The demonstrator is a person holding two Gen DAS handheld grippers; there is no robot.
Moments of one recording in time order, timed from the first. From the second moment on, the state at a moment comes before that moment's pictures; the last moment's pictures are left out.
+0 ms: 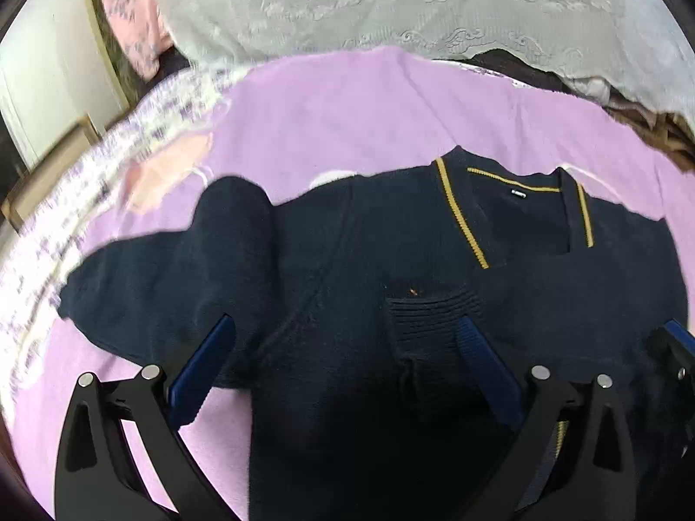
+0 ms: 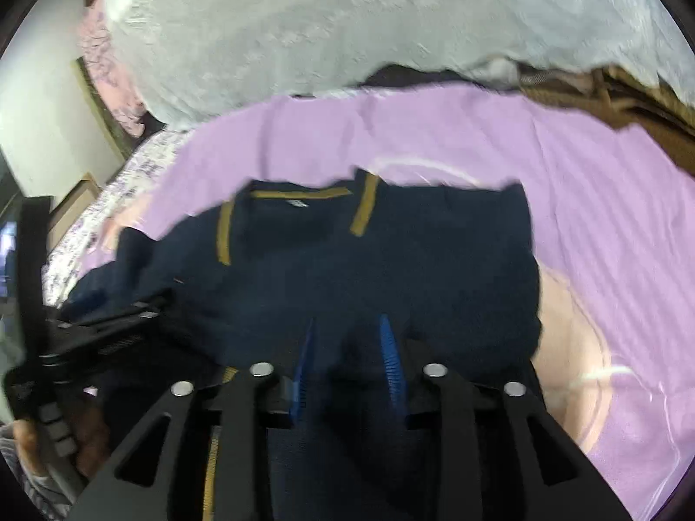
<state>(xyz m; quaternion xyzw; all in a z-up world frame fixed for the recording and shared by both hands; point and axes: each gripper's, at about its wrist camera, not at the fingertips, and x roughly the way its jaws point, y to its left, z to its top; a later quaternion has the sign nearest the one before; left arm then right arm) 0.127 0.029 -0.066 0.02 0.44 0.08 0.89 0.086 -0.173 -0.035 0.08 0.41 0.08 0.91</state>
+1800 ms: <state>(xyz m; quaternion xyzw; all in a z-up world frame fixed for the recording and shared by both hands) 0.088 0.241 0.013 -0.19 0.33 0.17 0.91 0.042 -0.202 -0.028 0.17 0.36 0.07 0.91</state>
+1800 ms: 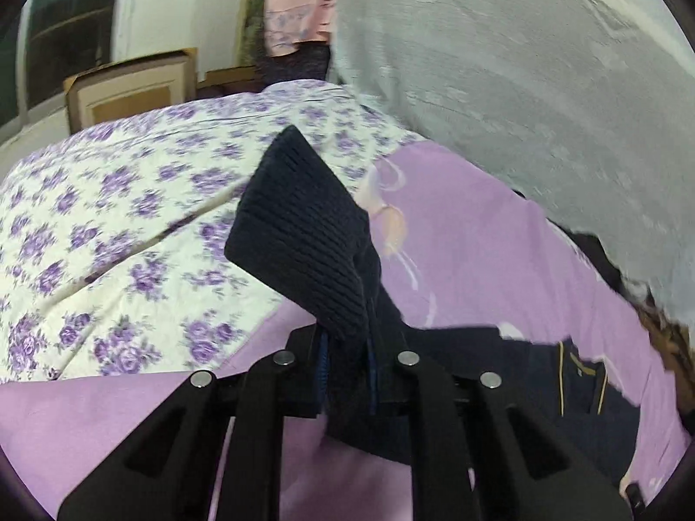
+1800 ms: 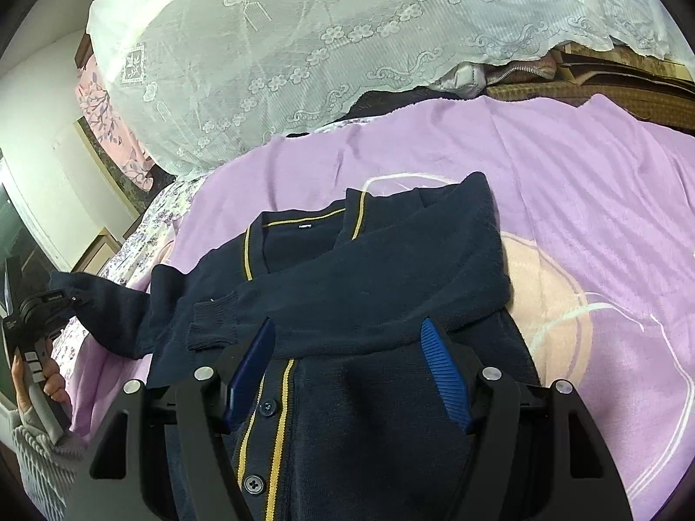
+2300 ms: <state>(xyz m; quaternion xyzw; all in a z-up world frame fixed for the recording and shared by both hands) 0.085 0.180 0.038 -0.13 0.33 0.12 0.93 0.039 -0.197 -0.023 0.17 0.36 0.09 0.91</state>
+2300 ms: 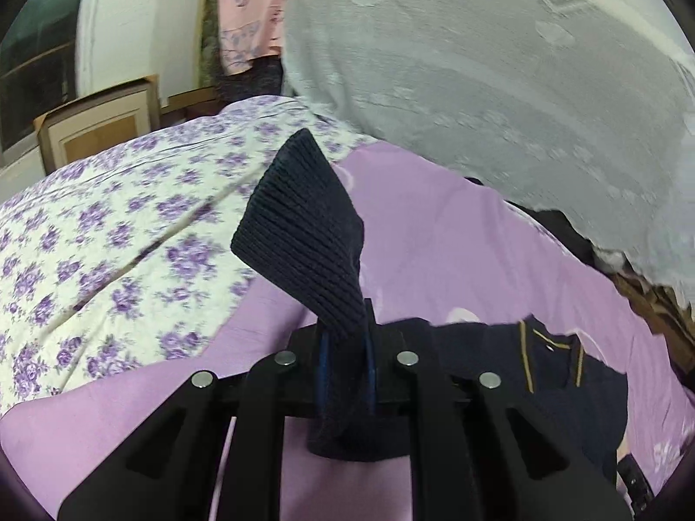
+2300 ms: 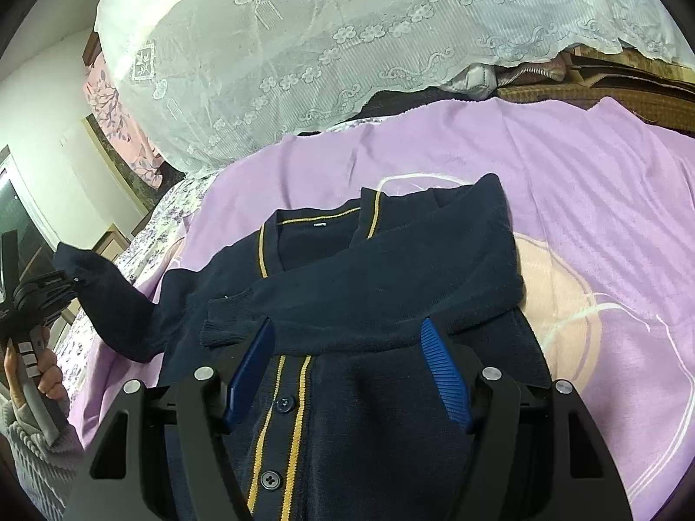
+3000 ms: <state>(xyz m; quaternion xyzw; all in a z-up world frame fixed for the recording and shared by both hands) 0.103 0.061 0.034 -0.06 0.35 0.02 0.94 0.039 -0.212 -0.016 0.21 0.36 0.10 0.91</state>
